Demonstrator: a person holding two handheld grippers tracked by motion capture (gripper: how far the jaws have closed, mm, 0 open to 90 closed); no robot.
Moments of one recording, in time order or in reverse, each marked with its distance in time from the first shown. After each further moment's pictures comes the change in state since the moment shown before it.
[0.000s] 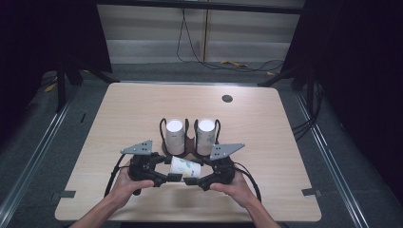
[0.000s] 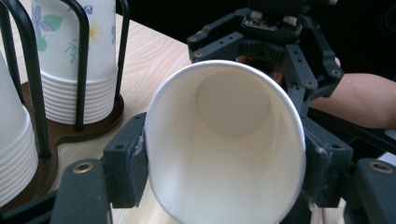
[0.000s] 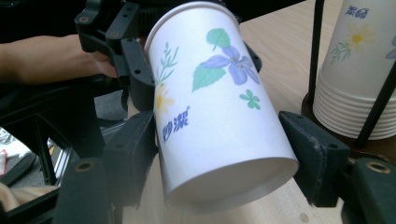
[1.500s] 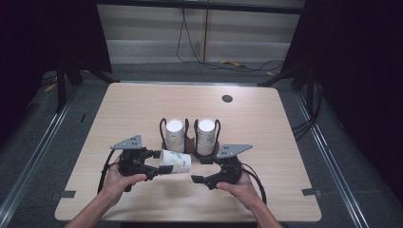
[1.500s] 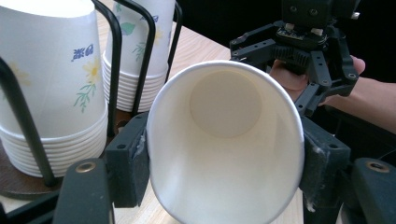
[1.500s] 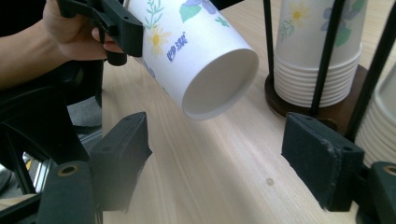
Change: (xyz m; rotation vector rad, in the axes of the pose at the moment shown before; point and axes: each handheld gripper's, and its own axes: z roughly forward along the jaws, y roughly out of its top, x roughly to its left) left arm 0.006 0.006 -0.027 0.007 0.148 -0.031; right arm -0.006 -0.011 -0.015 0.007 -0.111 0.069
